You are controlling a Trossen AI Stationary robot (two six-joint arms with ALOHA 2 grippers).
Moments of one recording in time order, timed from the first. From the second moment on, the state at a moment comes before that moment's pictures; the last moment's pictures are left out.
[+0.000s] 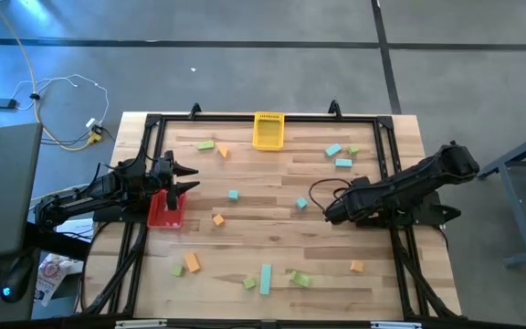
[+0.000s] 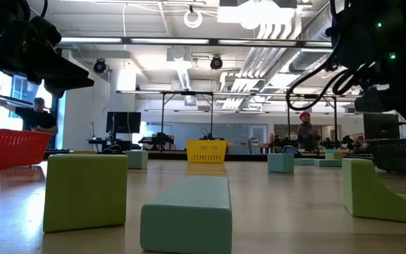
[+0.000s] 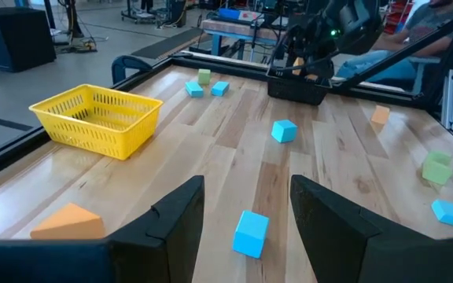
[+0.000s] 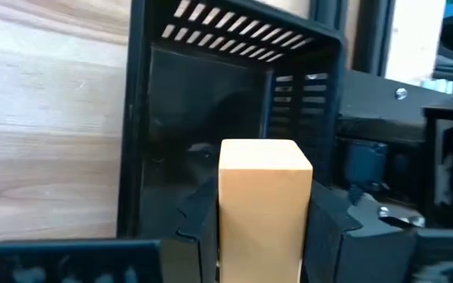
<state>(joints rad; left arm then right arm) 0.40 0.02 0.11 -0.30 0.08 -0.10 0.27 1.48 0.84 -1.39 0.11 1.72</state>
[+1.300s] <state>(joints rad) 0.40 0.11 0.14 -0.12 0.14 -0.15 0.27 1.48 0.89 -1.42 0.24 1.73</state>
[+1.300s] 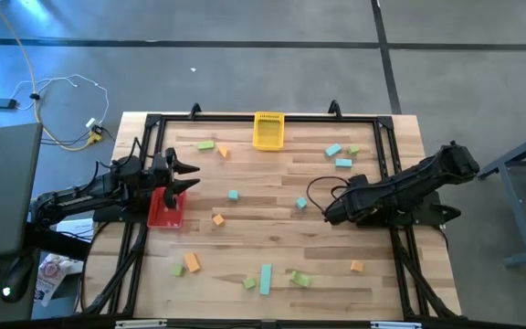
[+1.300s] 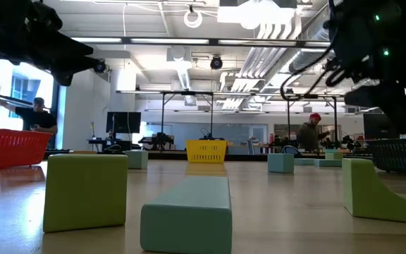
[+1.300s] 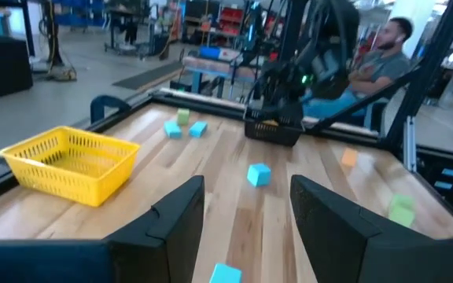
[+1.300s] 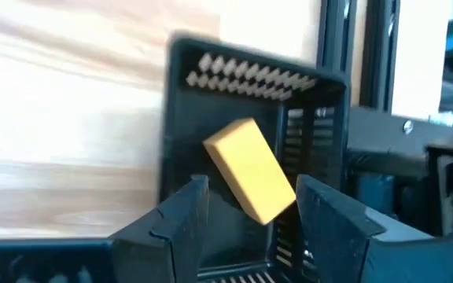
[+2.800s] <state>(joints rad) 0.30 1.25 0.55 -0.11 0.13 0.24 0.27 1.48 1.09 -1.44 0.54 1.72</state>
